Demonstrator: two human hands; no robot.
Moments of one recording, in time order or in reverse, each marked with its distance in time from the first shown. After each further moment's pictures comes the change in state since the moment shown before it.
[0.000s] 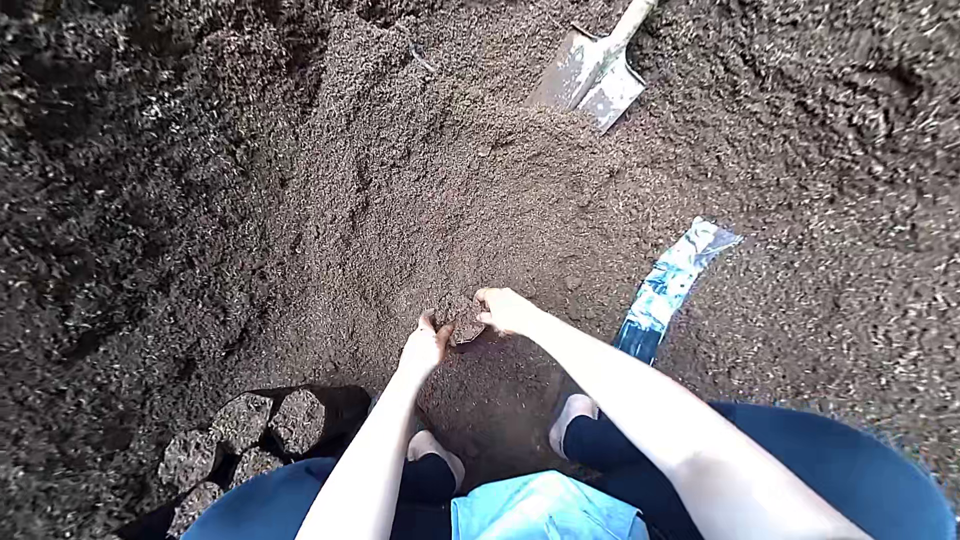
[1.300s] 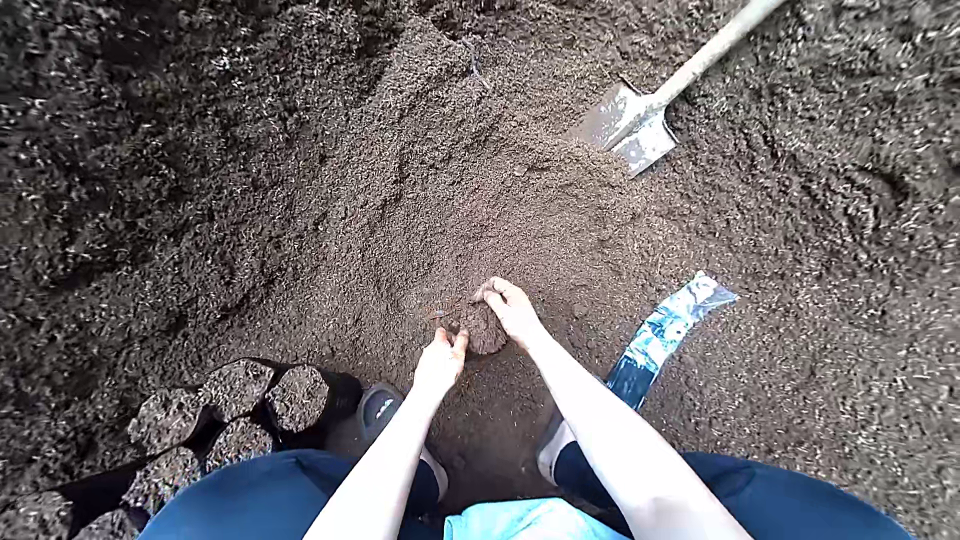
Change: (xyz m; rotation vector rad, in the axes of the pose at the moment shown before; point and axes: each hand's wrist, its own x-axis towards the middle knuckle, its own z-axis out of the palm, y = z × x) left_hand -0.029 -0.015 0.014 -0.245 0.052 0.023; right_hand 0.017 -0.012 0.028 0.448 0.534 -0.431
